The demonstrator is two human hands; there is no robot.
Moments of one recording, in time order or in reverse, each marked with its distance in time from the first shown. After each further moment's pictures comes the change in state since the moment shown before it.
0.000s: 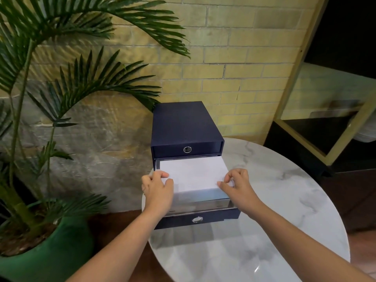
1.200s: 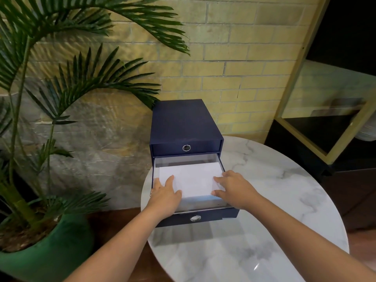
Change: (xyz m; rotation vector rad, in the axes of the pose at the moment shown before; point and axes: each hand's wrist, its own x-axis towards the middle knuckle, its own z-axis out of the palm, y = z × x) left_hand 0.005 -0.013 0.010 0.459 -0.414 0.001; right_hand 0.013 -0.012 -0.008 -0.744 -0.318 -0.078
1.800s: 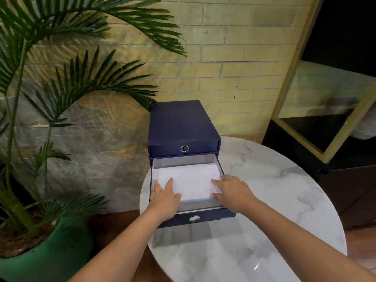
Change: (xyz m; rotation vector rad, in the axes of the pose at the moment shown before) left_hand -0.002 0.002 0.005 0.063 -0.028 -0.014; right_hand 0.000 0.000 0.013 -0.148 -0.015 0.023
